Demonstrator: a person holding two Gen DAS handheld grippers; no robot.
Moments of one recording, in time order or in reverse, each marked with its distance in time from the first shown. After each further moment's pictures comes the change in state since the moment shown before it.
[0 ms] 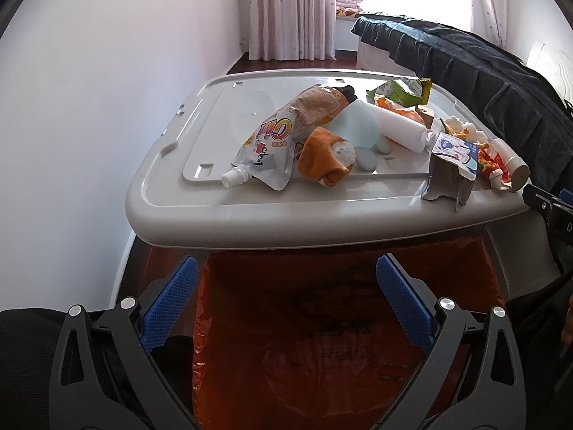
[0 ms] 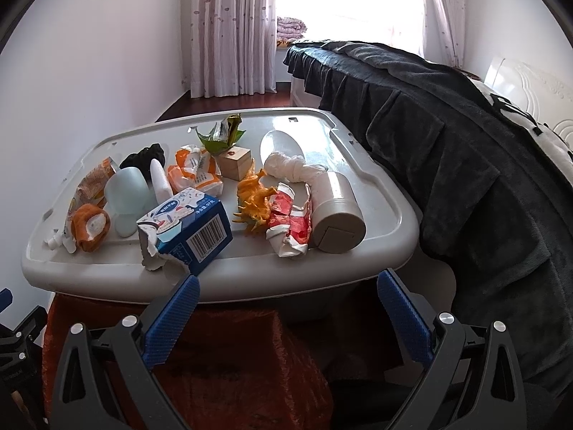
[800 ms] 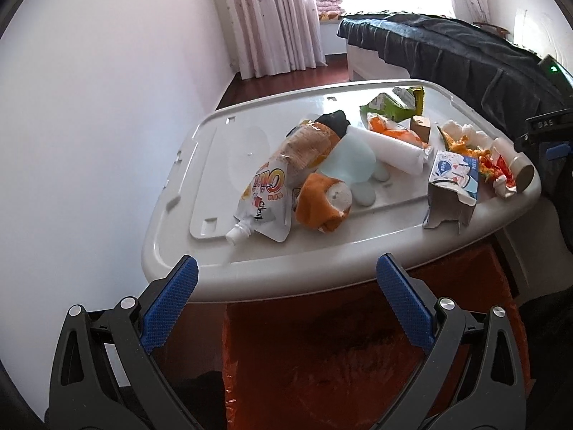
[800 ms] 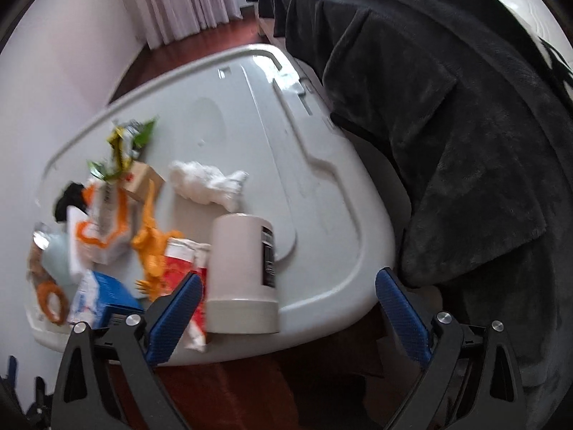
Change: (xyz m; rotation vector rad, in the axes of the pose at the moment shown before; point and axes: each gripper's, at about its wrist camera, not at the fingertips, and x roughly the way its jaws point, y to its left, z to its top) left arm -0.006 -0.018 0.037 0.156 -0.050 0.067; right arm 0.114 -0.086 0.098 0.140 0.408 0.012
